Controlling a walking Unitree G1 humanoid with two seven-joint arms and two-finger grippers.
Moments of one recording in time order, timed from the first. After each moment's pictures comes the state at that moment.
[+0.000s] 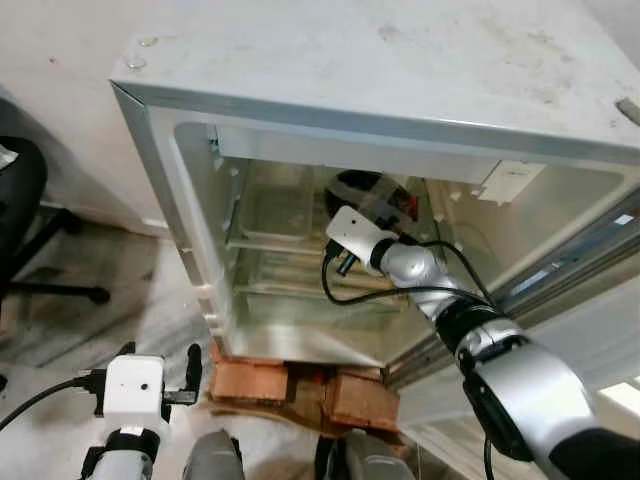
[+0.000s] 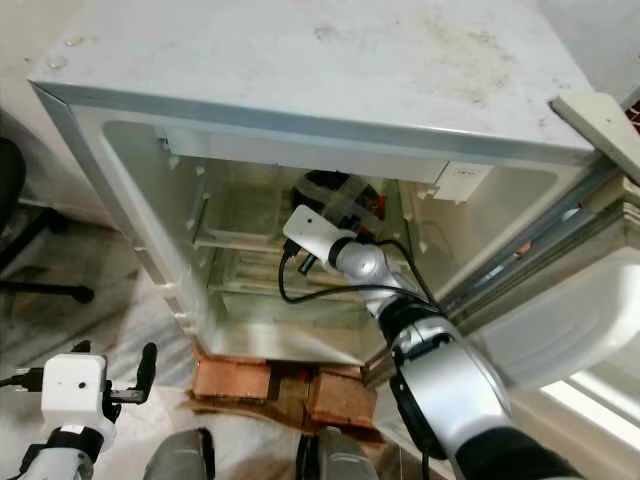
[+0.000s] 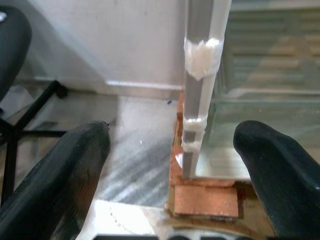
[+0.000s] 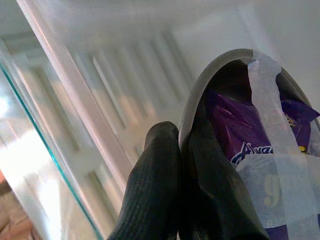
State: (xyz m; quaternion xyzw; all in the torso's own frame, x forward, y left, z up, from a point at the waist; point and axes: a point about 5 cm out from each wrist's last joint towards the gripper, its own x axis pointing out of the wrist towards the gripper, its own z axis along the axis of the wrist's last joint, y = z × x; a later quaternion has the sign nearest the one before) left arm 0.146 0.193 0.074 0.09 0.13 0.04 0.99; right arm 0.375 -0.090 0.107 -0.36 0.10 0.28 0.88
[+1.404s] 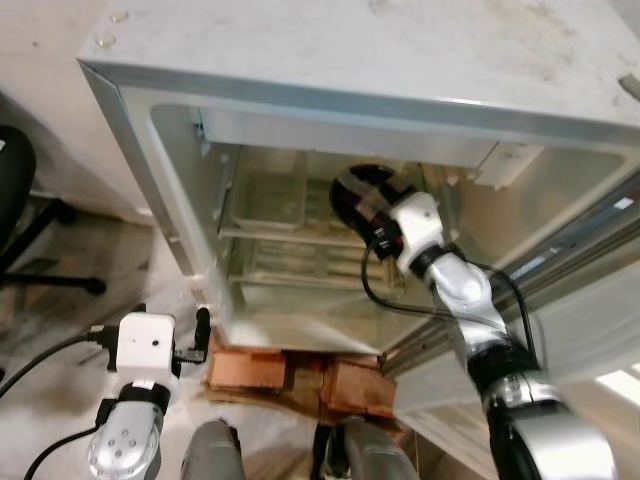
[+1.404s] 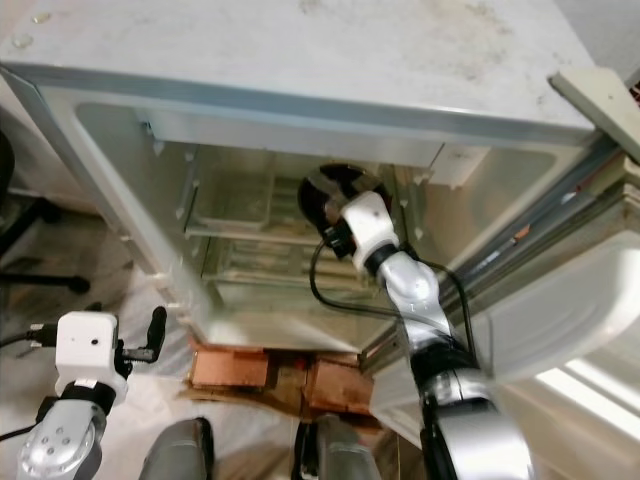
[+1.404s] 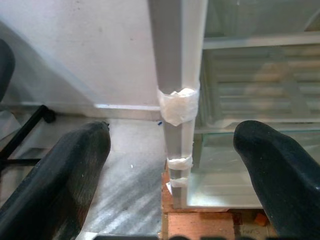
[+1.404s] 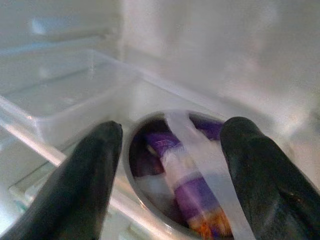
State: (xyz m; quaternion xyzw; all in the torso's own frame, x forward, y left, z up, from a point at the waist) left arm 0.193 0.189 0.087 0.09 0.09 0.02 0.99; right arm 0.327 -0.132 0.113 -0.06 -0.08 0.22 0.97
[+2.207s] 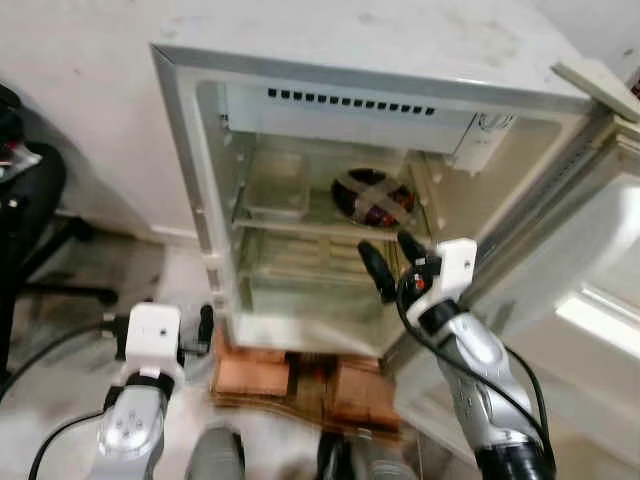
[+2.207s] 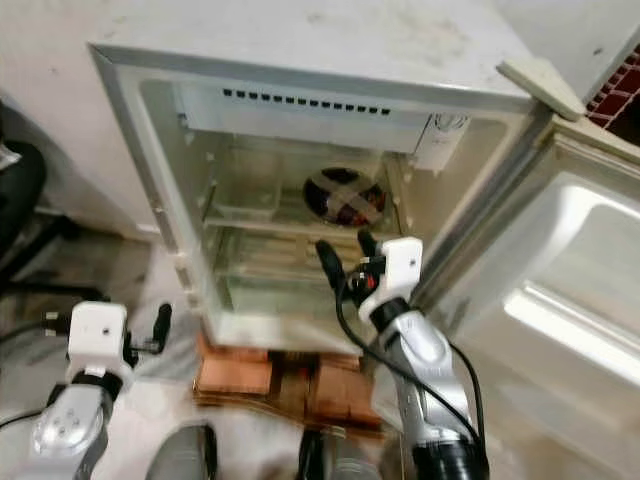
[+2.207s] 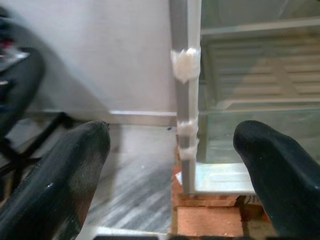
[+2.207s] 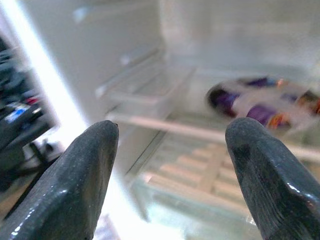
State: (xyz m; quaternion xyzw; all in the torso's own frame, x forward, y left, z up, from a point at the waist) left arm 0.204 0.185 0.077 0.09 0.10 0.01 0.99; right arm 0.274 -0.131 0.101 0.10 0.00 0.22 0.97
